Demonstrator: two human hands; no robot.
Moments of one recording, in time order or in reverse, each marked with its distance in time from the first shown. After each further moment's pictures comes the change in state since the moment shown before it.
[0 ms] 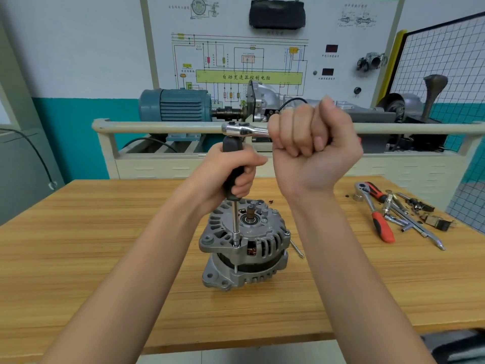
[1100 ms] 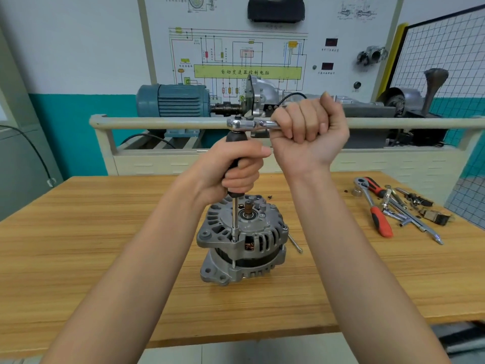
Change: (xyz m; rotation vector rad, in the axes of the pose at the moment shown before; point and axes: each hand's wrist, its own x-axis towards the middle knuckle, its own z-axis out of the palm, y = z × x) left_hand 0.007 0.006 0.002 -0.150 -0.253 -0.128; right_hand 0.016 0.000 -0.022 0.499 0.303 0.209
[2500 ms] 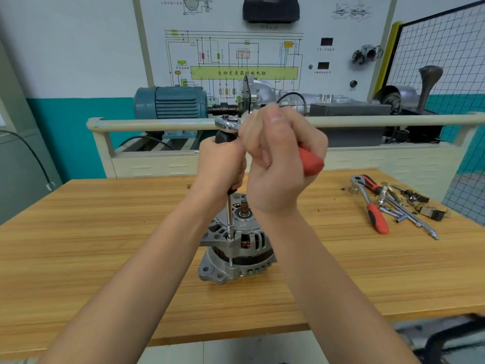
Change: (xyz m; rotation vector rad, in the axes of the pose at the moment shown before) left_hand 0.009 -0.012 0.021 0.322 0.733 0.177; right_hand -0.044 0.045 0.019 -0.885 -0.312 -0.623
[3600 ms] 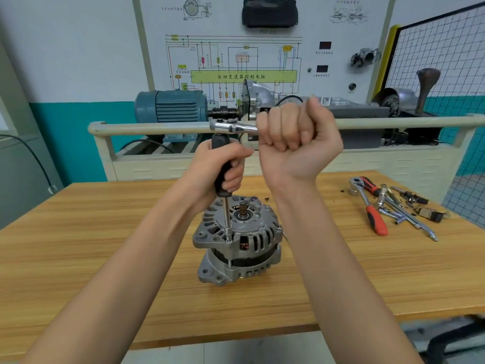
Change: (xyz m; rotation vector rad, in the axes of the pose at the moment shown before) left_hand 0.000 0.000 -0.022 -0.245 -0.378 -0.019; right_hand 0.029 0.006 -0.029 0.588 0.087 0.376
